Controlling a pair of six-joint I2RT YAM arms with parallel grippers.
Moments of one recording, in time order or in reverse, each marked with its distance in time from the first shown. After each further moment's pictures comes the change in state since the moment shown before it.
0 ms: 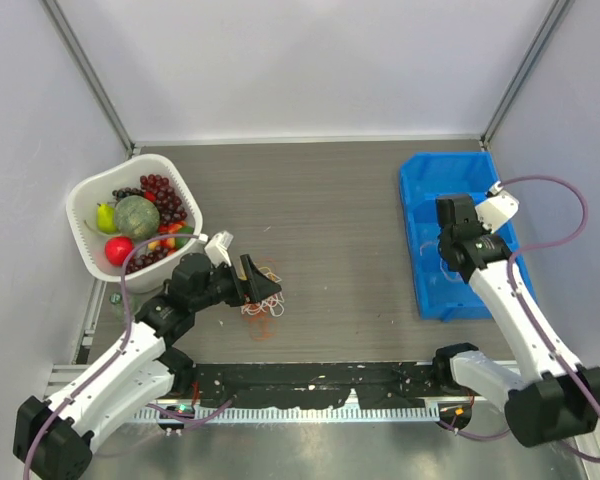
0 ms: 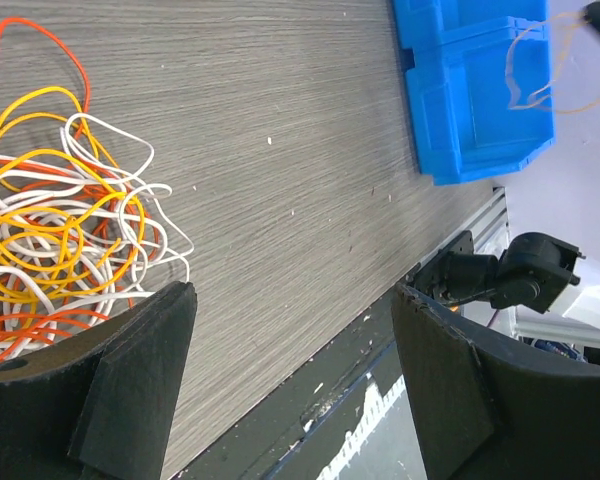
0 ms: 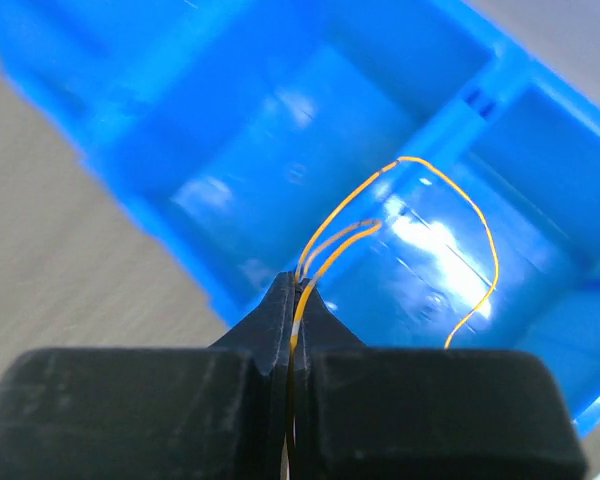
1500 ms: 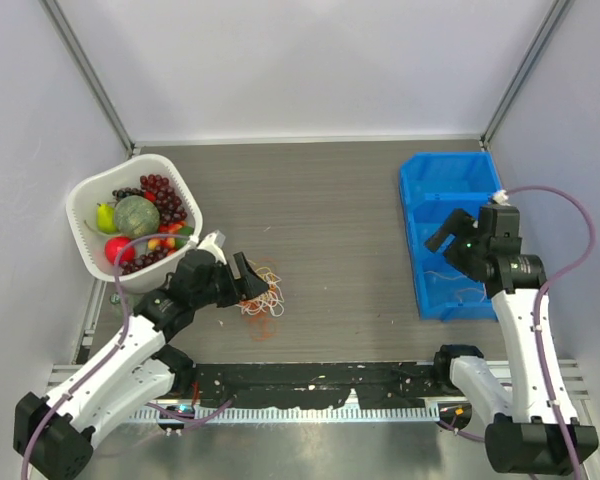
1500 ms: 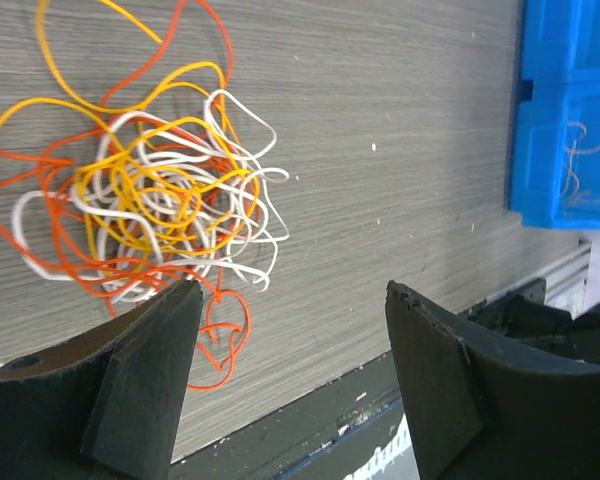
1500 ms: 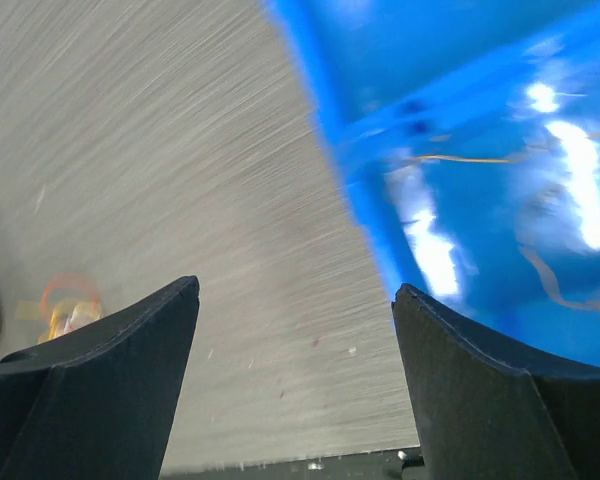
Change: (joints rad) left arm 0.000 0.053 0.085 -0.214 -0.169 -0.006; right arm -0.326 -0.143 0.024 -0.210 -0.701 -0.201
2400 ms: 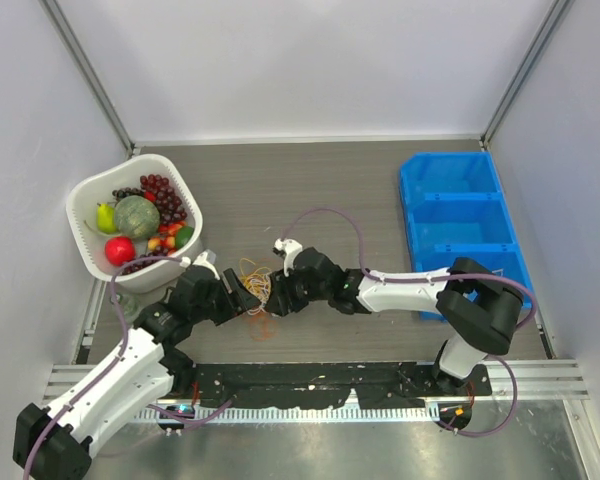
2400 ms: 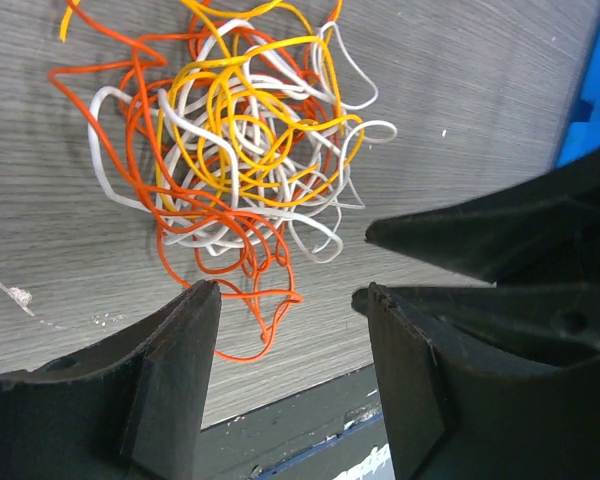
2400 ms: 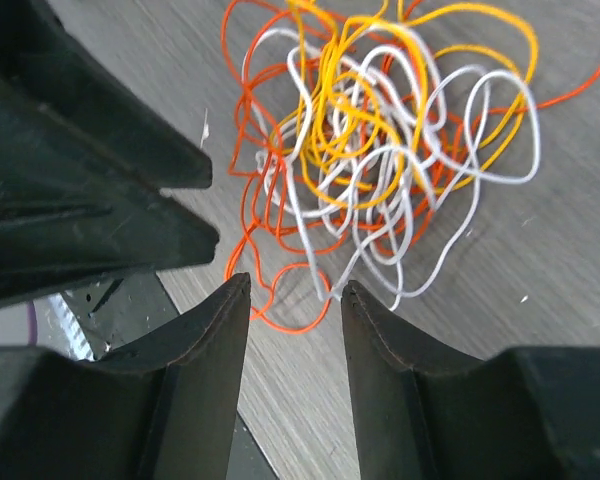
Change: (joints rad) left arm 0.000 -0.119 -0.128 -0.071 -0.061 -0.154; right arm 1.096 0.785 -0.106 1.085 -0.211 -0.064
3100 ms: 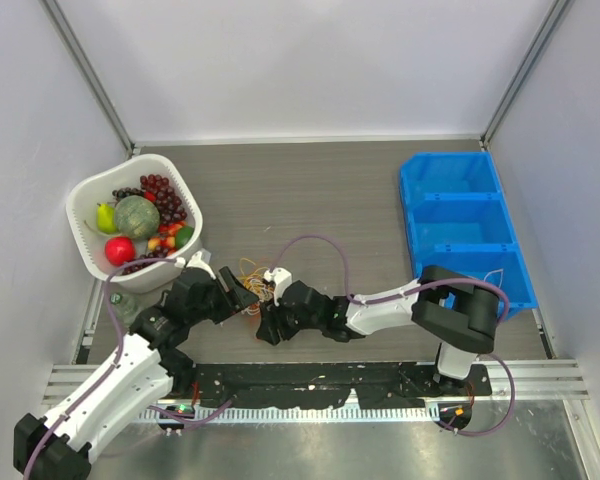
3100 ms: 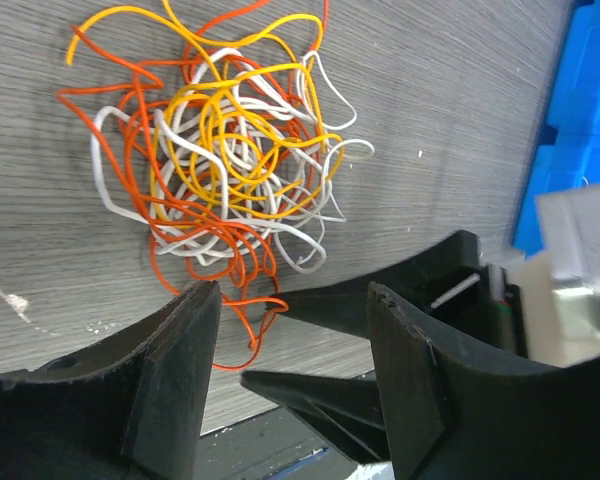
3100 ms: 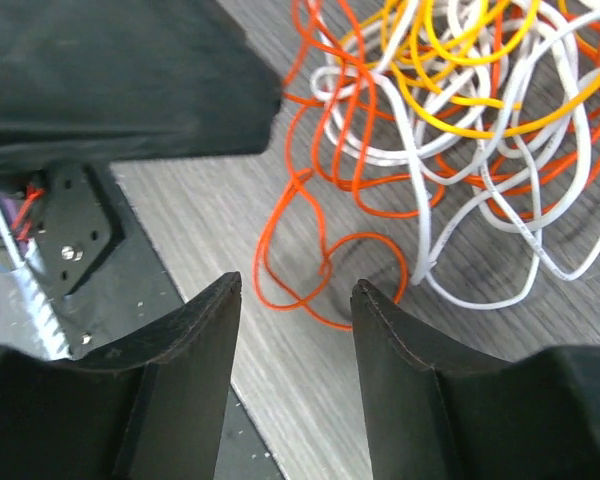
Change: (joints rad) left arm 0.000 -0.047 -0.011 -0.007 -0.042 -0.031; right arm 0.195 0.068 -0.112 0.222 0.125 0.049
